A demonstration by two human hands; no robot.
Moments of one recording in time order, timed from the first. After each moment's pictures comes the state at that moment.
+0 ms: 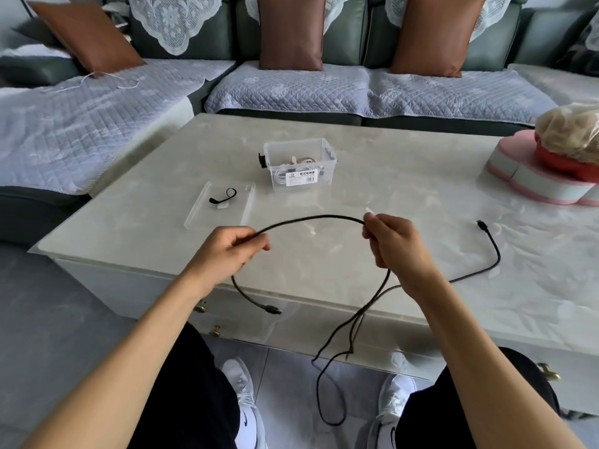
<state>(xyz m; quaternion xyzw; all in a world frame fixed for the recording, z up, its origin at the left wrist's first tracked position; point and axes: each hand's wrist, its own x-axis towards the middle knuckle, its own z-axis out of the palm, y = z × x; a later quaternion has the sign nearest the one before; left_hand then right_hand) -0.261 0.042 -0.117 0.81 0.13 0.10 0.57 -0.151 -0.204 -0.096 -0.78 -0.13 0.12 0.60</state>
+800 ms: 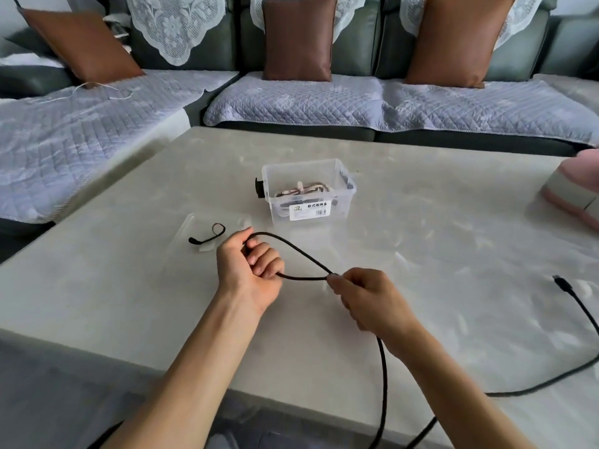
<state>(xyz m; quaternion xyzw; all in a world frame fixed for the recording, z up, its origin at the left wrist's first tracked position) -0.117 0.055 -0.146 0.22 0.26 0.16 0.93 -0.078 -0.123 -0.153 -0.80 -0.13 0.24 0.53</state>
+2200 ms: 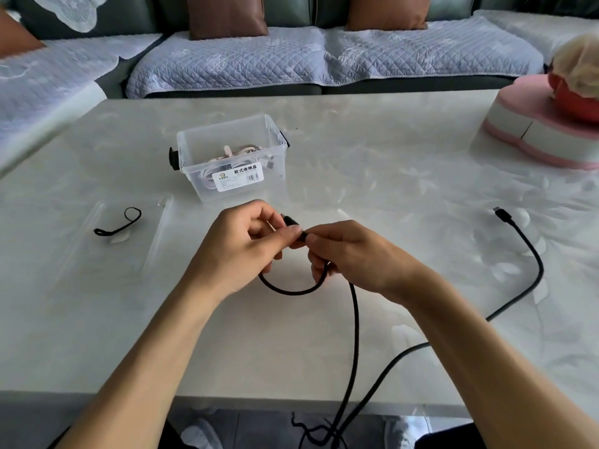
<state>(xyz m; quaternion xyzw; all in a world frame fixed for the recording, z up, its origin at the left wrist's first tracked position) -0.105 -0.006 -0.148 0.84 0.08 0.10 0.52 -0.049 -0.180 -0.150 -0.76 -0.26 0.27 0.53</state>
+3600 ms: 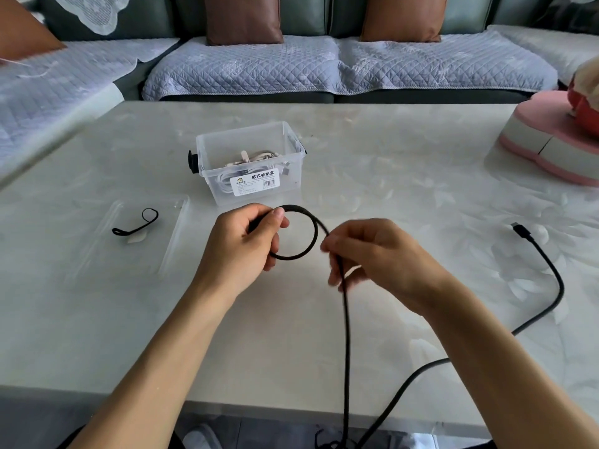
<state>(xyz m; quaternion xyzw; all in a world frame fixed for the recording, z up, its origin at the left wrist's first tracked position) -0.104 0.003 -0.152 0.79 0.16 0.15 0.58 -0.050 -0.184 -0.140 -0.73 -0.17 0.27 0.60</state>
